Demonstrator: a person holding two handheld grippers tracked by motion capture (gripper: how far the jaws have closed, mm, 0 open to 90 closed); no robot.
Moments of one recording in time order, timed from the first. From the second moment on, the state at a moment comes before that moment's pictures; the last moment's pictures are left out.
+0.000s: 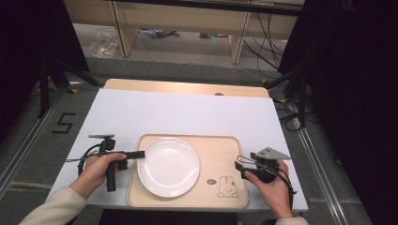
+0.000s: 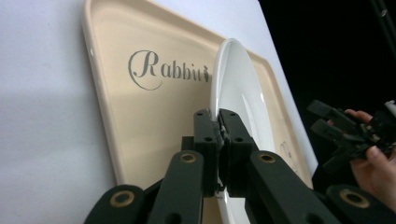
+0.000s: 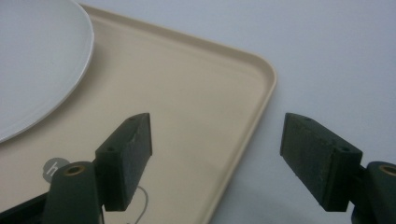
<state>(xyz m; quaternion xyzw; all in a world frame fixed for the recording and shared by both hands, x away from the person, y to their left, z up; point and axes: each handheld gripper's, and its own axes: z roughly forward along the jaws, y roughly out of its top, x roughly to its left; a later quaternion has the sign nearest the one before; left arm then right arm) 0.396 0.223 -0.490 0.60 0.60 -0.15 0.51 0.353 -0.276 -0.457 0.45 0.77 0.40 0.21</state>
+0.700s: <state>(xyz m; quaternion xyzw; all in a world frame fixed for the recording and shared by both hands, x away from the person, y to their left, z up) 0.381 0.238 -0.455 0.69 0.46 0.10 0.55 0.352 -0.275 -0.458 0.45 0.77 0.40 0.19</state>
